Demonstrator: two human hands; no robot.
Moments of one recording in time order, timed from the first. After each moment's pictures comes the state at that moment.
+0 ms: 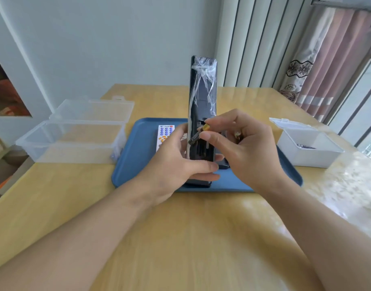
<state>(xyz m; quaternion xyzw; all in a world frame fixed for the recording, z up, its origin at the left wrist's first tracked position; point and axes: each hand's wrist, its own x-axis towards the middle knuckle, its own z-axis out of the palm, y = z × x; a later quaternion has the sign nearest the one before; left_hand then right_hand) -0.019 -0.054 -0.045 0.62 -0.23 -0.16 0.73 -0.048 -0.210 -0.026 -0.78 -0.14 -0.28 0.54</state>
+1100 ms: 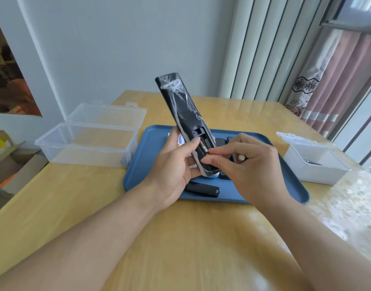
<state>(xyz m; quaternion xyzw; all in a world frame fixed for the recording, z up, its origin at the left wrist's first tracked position) -0.011 -0.045 -0.042 0.50 -0.16 -0.14 0.84 -0.047 -0.207 -0.038 -0.83 -0.15 -0.35 0.40</state>
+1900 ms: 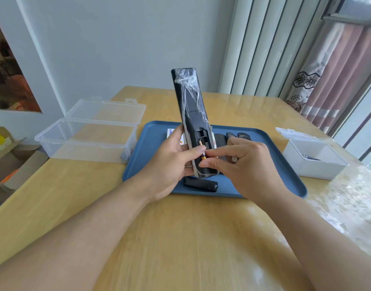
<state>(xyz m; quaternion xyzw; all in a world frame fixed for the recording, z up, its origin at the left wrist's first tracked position) -0.004 -0.036 -0.047 0.59 -0.22 -0.16 0.76 -0.041 -0.212 -0.044 -0.88 -0.14 -0.29 0.36</state>
